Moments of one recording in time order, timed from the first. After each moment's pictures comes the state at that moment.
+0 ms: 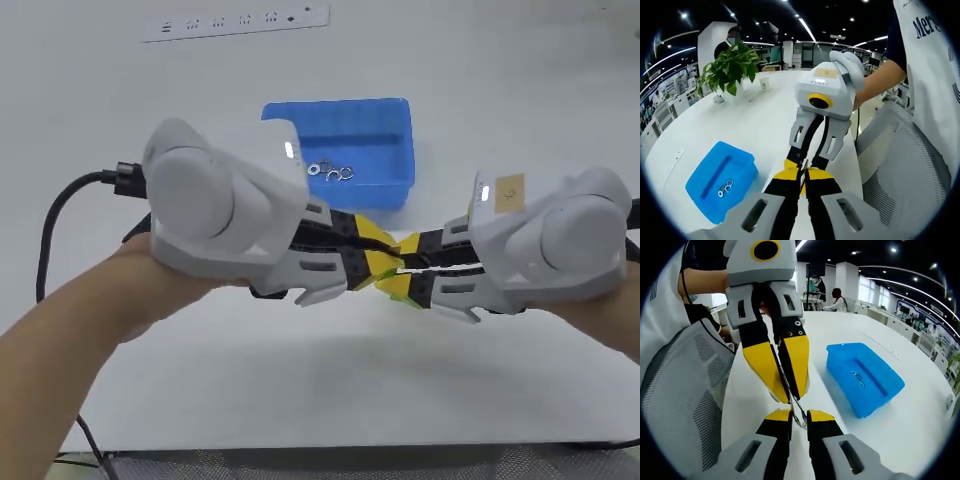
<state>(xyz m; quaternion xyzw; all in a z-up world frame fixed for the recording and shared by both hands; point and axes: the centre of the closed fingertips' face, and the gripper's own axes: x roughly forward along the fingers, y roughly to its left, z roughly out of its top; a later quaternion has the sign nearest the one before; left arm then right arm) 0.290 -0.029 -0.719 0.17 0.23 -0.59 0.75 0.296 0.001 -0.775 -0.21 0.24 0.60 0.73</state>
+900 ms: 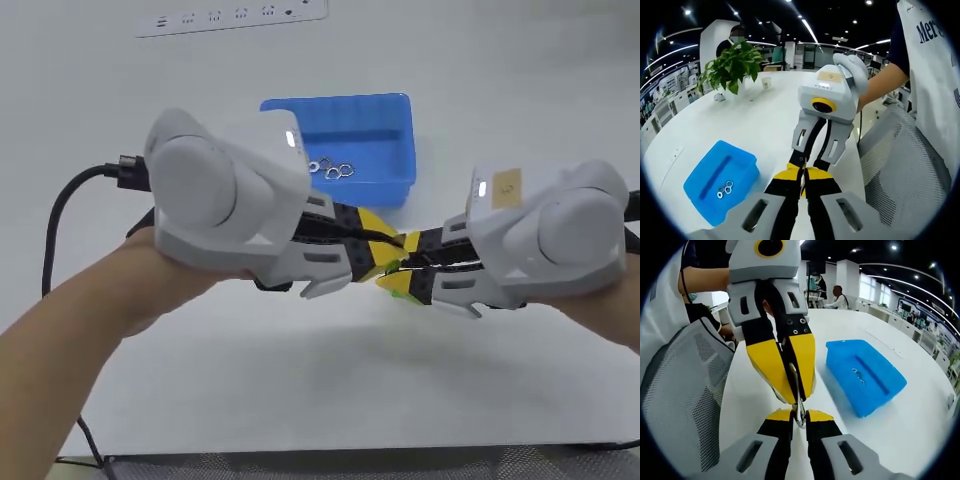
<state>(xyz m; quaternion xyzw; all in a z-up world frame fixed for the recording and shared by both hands) 0.299 -0.032 -0.721 0.15 0.23 -0.59 0.76 0.300 0.001 -0.779 -0.21 0.25 0.60 0.73</state>
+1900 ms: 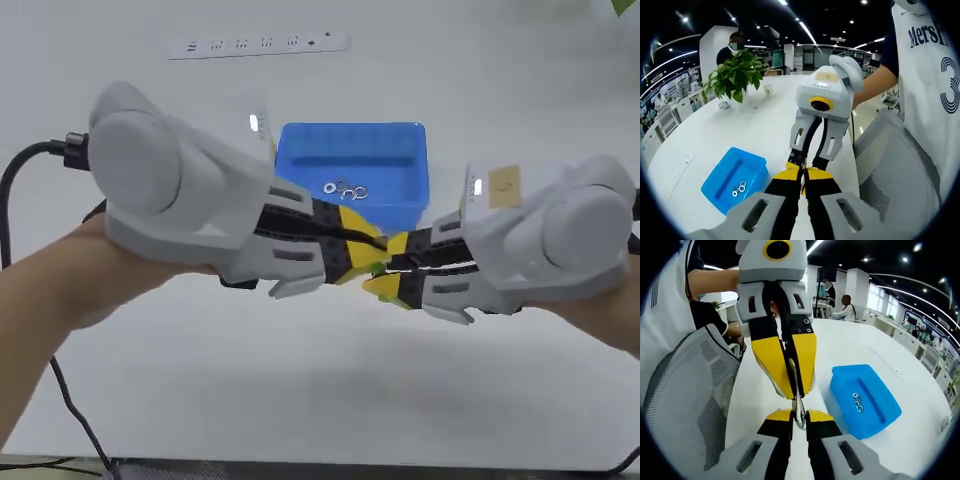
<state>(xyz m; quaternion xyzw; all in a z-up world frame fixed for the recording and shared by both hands) 0.294 -0.003 -0.679 0.17 0.21 -0.58 0.76 0.299 0.029 -0.737 -0.23 0.21 0.63 0.71</state>
